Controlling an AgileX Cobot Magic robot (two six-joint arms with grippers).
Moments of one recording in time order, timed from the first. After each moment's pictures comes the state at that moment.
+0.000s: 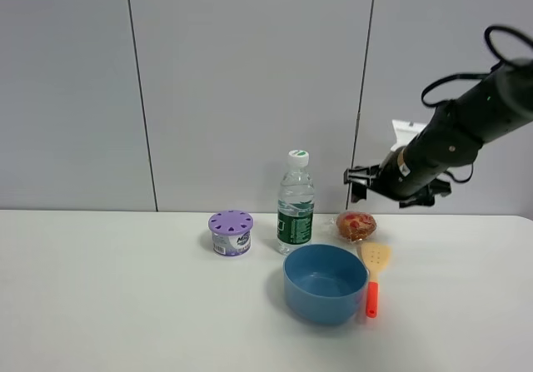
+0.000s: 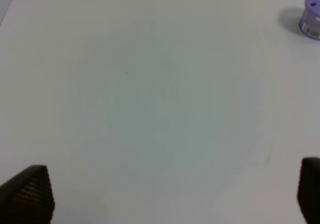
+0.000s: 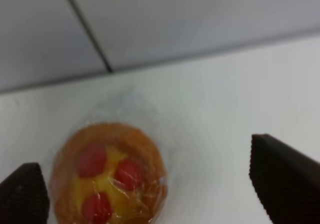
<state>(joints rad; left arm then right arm) 0.01 -0.01 -0.51 -0.02 1.05 0.00 0.24 2.08 -1.33 -0.82 0.12 1.11</state>
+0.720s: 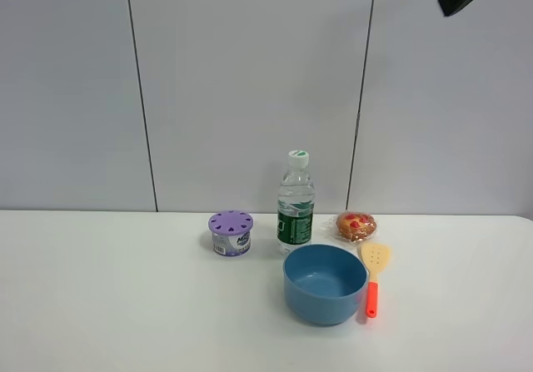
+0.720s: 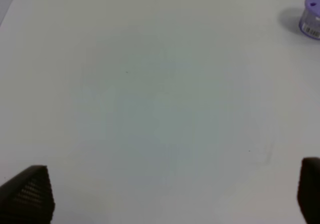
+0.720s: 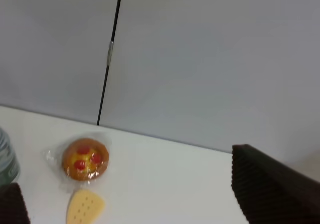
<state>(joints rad) 0.01 -0.01 -0.51 -0.02 1.05 0.00 0.42 1.24 -1.33 -0.34 0.75 0.13</state>
